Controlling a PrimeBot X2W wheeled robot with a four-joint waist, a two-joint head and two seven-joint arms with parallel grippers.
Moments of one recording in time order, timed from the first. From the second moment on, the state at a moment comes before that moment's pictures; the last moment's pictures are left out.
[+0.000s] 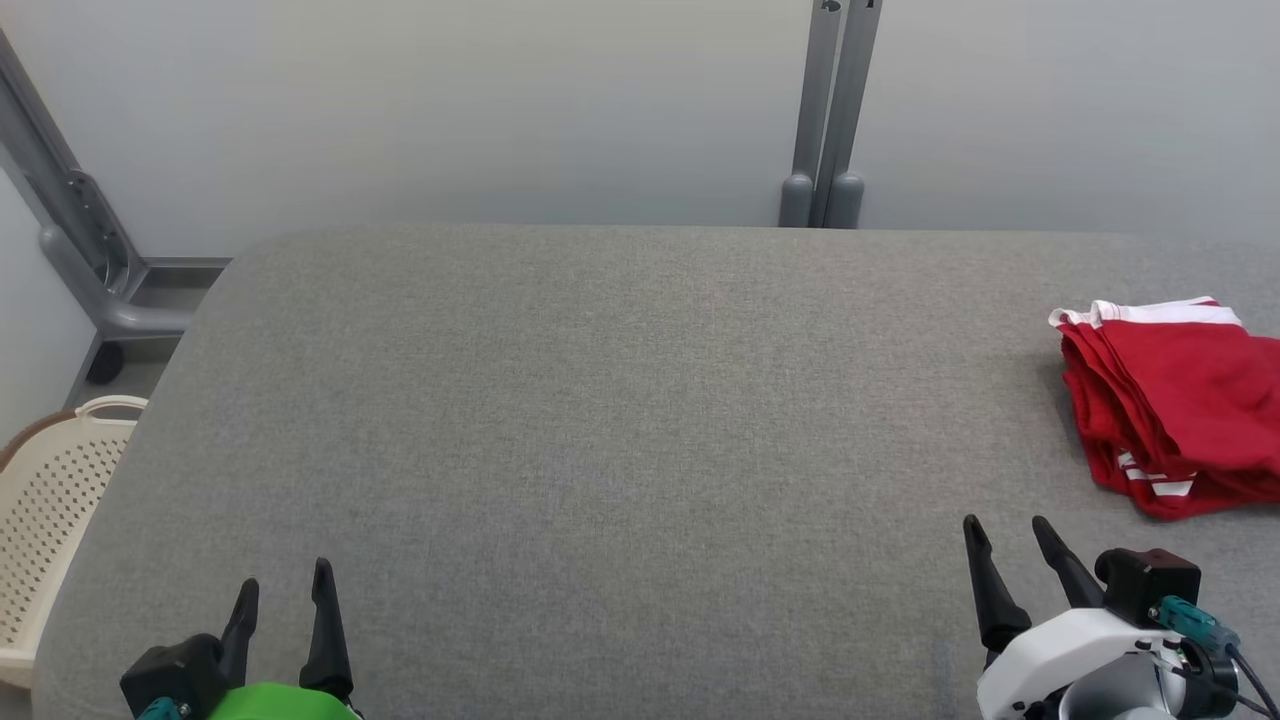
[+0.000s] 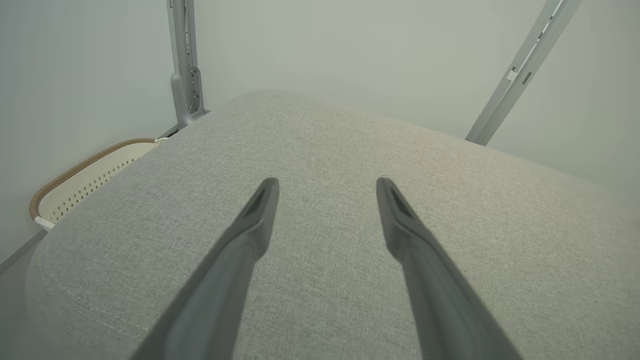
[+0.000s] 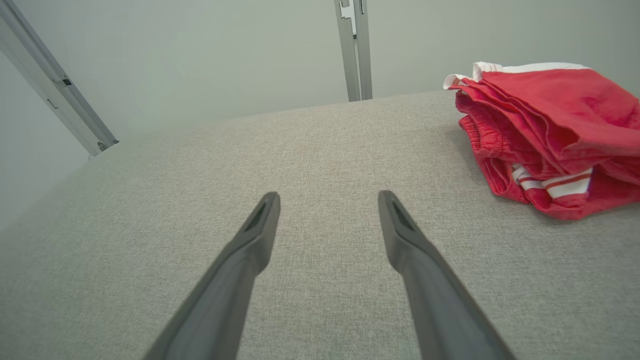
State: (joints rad) left arm 0.03 0.29 -0.29 0.25 -0.66 0.17 -0.26; right arm 0.02 -0.05 -0.03 0.24 0.24 0.13 -0.09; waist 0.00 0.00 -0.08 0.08
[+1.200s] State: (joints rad) left arm 0.05 0.25 -0.30 0.33 -0.68 0.14 -0.24; right arm 0.04 -0.04 -0.02 0.34 0.26 0.13 -0.10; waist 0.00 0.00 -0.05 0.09
